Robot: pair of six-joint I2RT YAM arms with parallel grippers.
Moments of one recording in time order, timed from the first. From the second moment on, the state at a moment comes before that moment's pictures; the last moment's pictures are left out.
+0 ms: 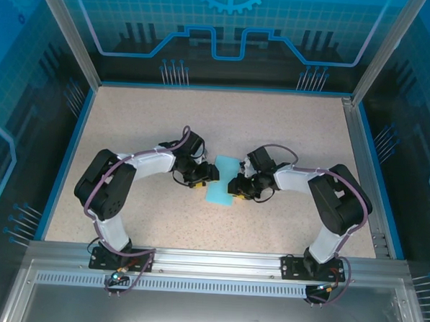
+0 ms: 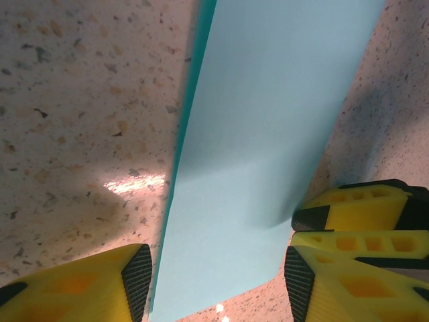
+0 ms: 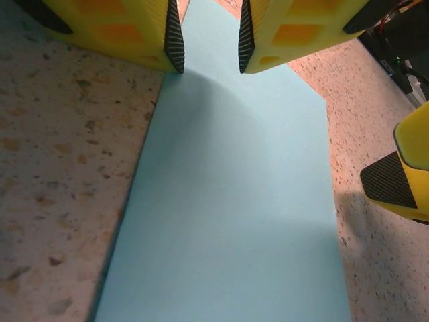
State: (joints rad) left arm -0.49 1.77 1.03 -0.44 0.48 -0.74; right arm 0.53 1.74 0.83 -0.23 -0.54 0.70
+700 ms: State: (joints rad) left arm -0.50 1.77 0.96 -0.43 0.53 -0.74; right arm 0.53 1.74 0.82 -0.22 -0.54 0.70
